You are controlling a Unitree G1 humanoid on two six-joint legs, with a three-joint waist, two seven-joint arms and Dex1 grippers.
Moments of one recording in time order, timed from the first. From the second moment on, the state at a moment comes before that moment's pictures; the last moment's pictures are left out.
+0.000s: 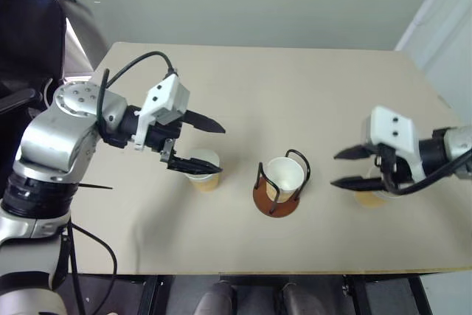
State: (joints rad) left arm -0.82 0.94 -0.11 -0.13 -0.52 0.63 -1.44; right arm -0.50 -1.26 -0.05 -0.67 0.63 1.06 1.07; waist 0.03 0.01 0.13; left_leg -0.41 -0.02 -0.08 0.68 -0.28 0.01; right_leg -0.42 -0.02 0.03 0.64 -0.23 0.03
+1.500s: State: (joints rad) left arm -0.83 0.93 -0.11 -0.12 -0.52 0.64 -1.46; right arm -0.14 -1.35 -0.05 -0.46 0.29 0.67 1.11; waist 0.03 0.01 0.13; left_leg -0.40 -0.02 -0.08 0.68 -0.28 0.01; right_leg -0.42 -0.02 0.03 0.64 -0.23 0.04
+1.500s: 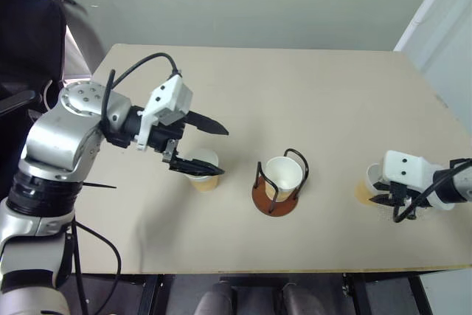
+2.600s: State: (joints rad) left arm -0.87 0.92 -0.13 -0.08 -0.49 0.62 -1.48; right arm -0.97 -1.20 0.16 -0.64 0.47 0.79 1.25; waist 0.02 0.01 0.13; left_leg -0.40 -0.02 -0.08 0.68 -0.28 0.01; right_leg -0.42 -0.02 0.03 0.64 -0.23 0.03
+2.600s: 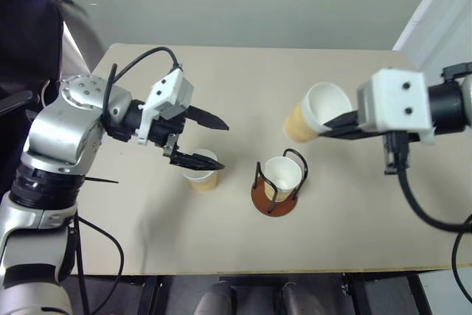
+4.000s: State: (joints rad) left arm -0.87 0.91 -0.13 -0.08 -0.48 0.61 -1.48; right arm -0.89 -1.03 0.33 -0.64 0.27 0.69 1.26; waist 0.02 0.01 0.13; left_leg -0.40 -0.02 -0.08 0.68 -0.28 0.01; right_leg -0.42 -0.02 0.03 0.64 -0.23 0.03
